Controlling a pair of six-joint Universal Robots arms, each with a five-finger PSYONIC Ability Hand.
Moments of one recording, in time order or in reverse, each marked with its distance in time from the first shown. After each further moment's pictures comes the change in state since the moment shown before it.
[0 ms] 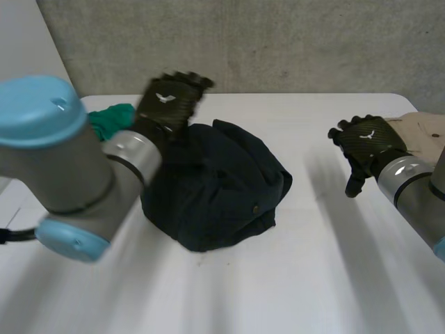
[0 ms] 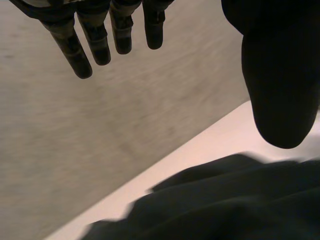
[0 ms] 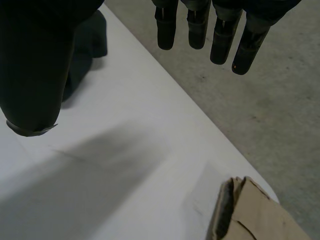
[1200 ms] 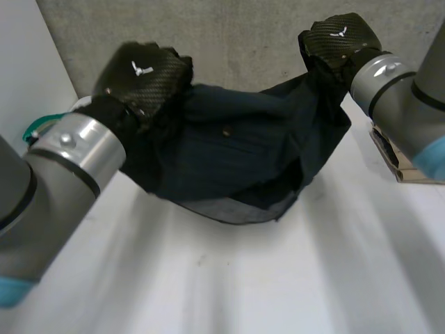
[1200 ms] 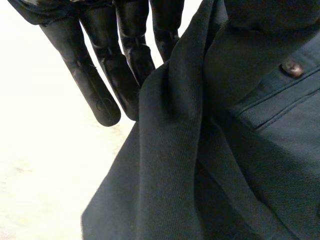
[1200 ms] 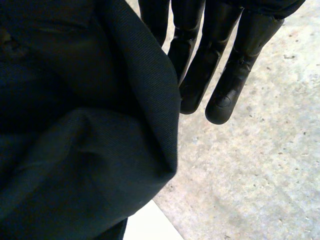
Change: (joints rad) left arm -0.023 0.295 -0.115 -0.104 0.038 0.136; right arm 0.148 0.156 -0.655 0.212 -0.028 0.107; left_hand 0.887 0.989 0.986 0.997 0.923; right_hand 0.781 0.949 0.975 0.957 0.906
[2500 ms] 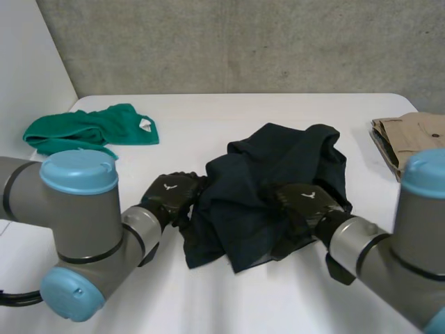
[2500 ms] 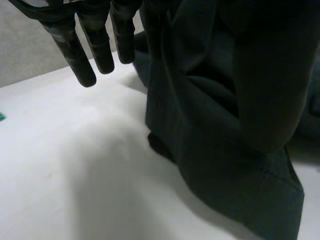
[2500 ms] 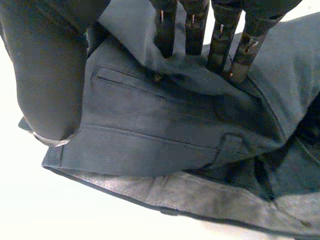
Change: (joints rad) left arm 0.032 -0.387 -0.116 0.001 0.007 -0.269; right arm 0.035 -0.194 0.851 -0.181 -0.143 0.437; left_hand -0.796 -0.915 -0.916 -0.924 -0.867; right_hand -0.693 -0.843 -0.859 -0.860 -0.835
